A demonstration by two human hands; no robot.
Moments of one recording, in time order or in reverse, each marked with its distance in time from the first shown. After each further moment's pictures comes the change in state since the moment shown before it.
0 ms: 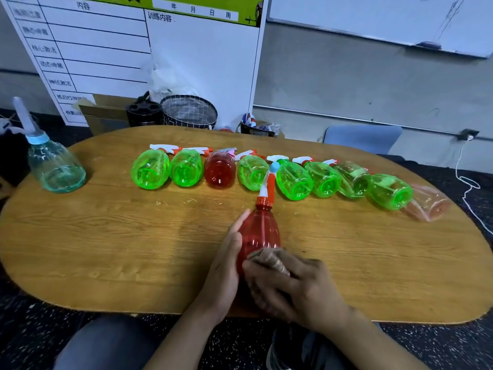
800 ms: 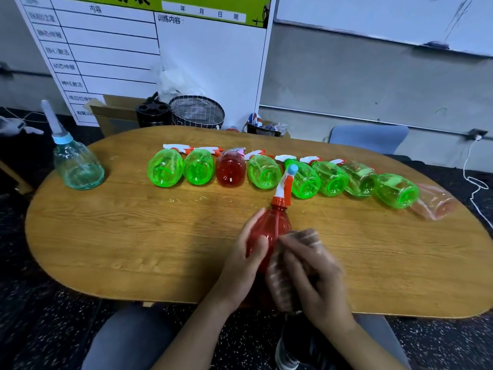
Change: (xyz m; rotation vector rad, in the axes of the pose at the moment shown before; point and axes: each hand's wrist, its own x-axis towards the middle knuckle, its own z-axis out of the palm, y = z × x) left_hand -0.009 0.019 0.002 0.121 -0.068 0.000; right_hand -0.001 -0.031 0.003 0.392 0.289 0.504
